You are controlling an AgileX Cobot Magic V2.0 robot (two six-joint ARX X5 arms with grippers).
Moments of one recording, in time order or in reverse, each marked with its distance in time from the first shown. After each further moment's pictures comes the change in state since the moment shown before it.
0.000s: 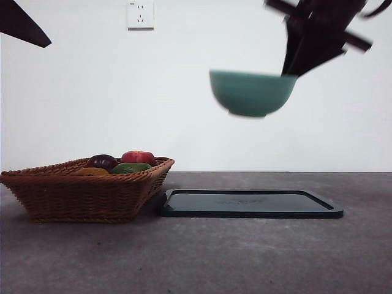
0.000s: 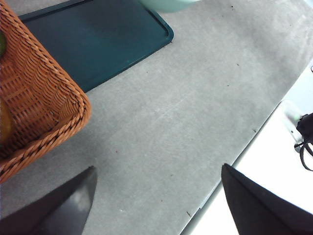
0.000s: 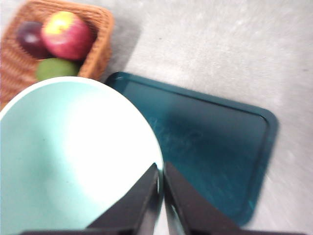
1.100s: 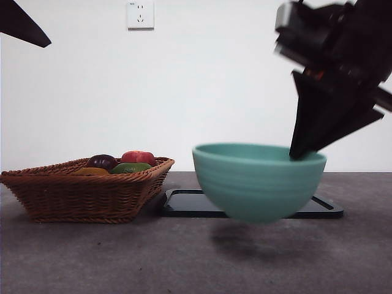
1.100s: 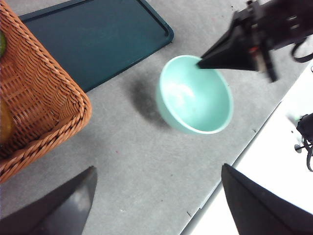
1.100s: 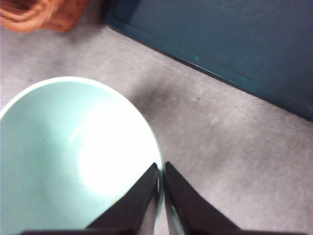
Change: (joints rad) left arm 0.000 0.000 0.000 -0.001 0.000 0.000; right arm 0.225 -0.143 -0.477 0.158 0.048 0.051
